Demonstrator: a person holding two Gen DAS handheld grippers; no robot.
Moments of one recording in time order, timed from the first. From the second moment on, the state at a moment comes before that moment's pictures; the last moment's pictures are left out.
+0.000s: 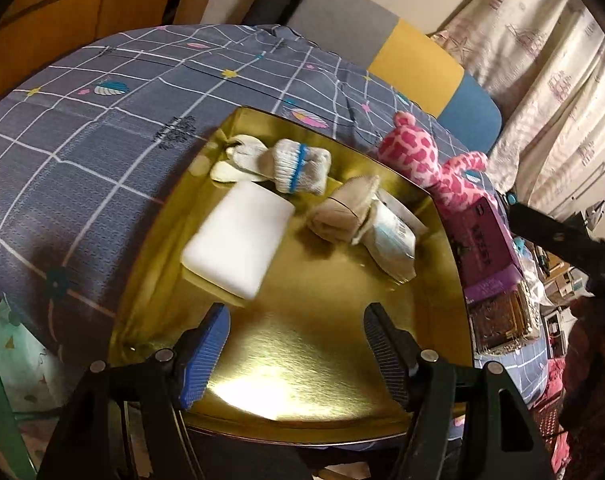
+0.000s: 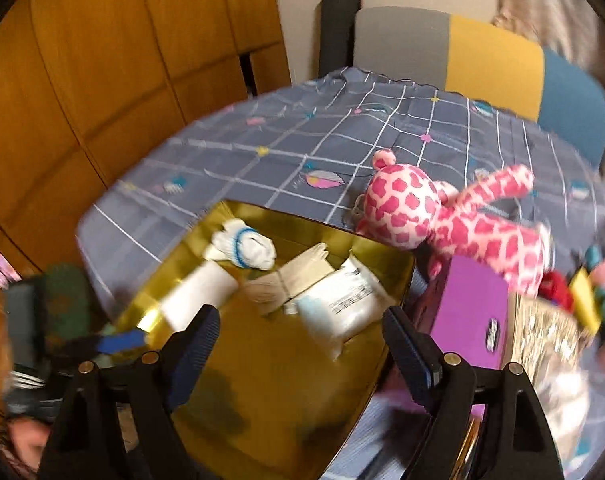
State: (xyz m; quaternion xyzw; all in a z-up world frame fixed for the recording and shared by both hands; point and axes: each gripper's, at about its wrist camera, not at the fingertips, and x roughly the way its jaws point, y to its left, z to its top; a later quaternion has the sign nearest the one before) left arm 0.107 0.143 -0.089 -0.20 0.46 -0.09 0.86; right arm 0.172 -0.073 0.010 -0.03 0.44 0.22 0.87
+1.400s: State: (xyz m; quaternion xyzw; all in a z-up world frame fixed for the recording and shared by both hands) left arm 0.087 -0.118 -0.036 -0.02 0.46 -0.32 0.83; right arm 0.092 -0.483 -0.085 0.17 0.47 -0.12 0.86
